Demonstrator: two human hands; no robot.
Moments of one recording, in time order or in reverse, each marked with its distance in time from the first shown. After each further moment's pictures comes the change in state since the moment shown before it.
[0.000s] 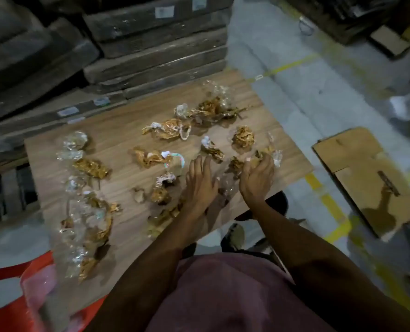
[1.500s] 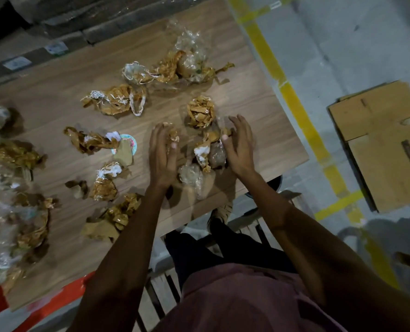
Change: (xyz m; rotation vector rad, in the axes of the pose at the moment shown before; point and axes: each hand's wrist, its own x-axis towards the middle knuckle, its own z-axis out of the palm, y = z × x) left_hand 0.086 -0.014 0.099 -0.455 0.249 -0.120; right_hand 0.141 0.096 0.038 0.407 -0.424 -0.284
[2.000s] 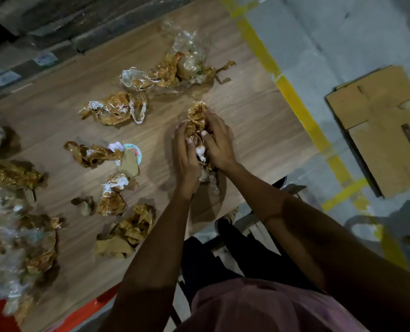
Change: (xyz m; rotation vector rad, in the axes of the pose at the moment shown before) left_hand 0.017 0.004 0.051 -0.193 0.068 -0.043; right_hand 0.025 -0.023 0.072 -0.053 -0.075 -0.018
